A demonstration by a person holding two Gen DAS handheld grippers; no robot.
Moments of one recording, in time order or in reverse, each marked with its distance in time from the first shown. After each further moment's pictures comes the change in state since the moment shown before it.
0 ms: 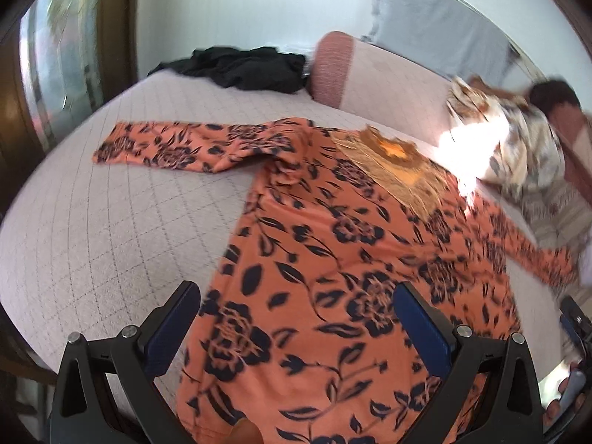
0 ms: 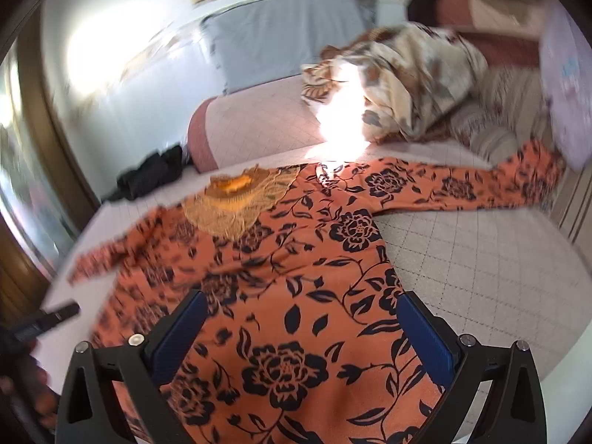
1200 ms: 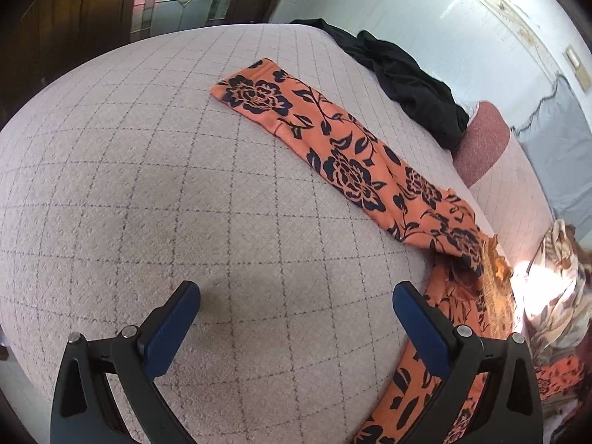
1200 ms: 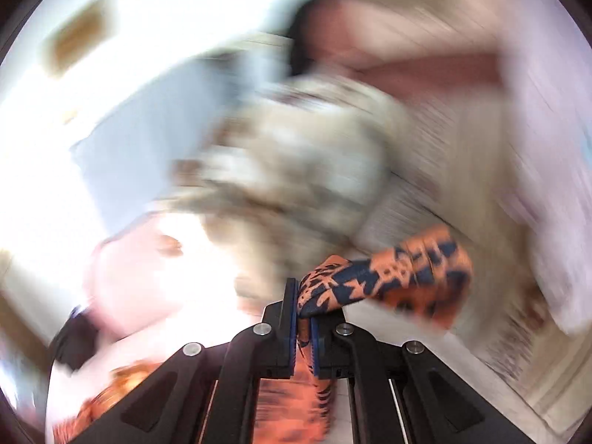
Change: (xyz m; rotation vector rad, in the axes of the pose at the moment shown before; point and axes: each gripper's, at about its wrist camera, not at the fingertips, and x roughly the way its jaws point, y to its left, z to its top) left arm 0.069 0.174 0.043 -0.505 0.008 0.098; right arm 0.068 -0.152 0.262 0.147 -0.262 -0.175
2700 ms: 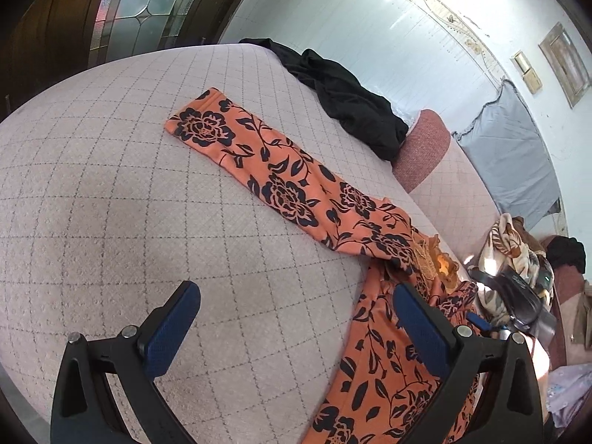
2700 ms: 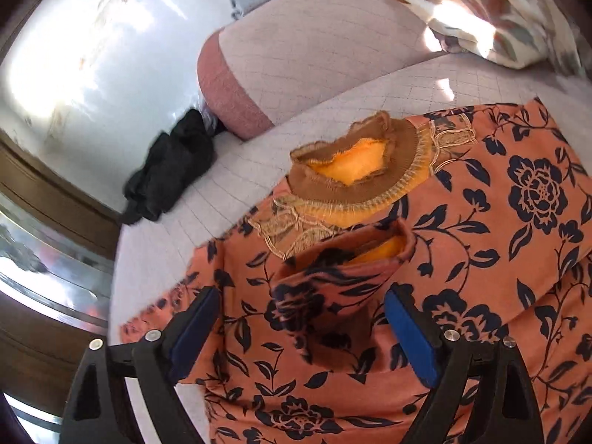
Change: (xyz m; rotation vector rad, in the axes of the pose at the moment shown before) left arm -0.035 -0.010 0.006 0.086 -0.038 -0.213; right arm 0.106 0.341 -0.232 -0.006 0.624 0.211
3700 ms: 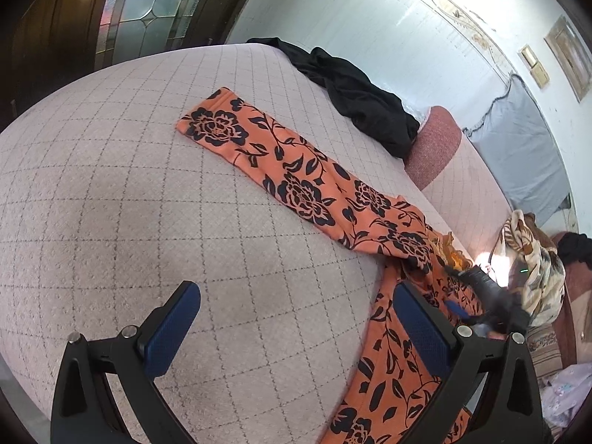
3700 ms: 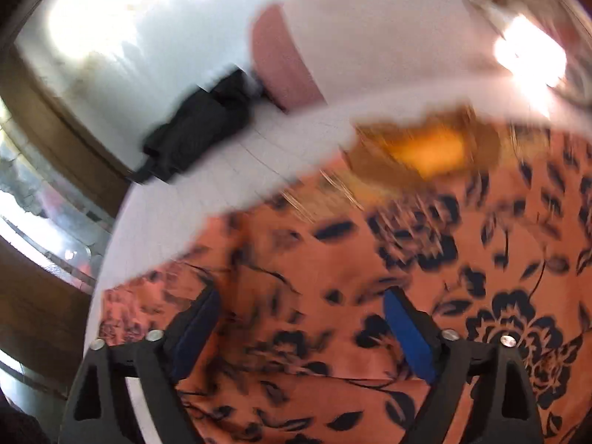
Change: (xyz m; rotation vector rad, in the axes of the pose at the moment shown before) left arm 0.006 0.006 0.001 0.010 0.006 0.054; right arm 0.066 0.018 -0.013 -0.140 0.080 0.060
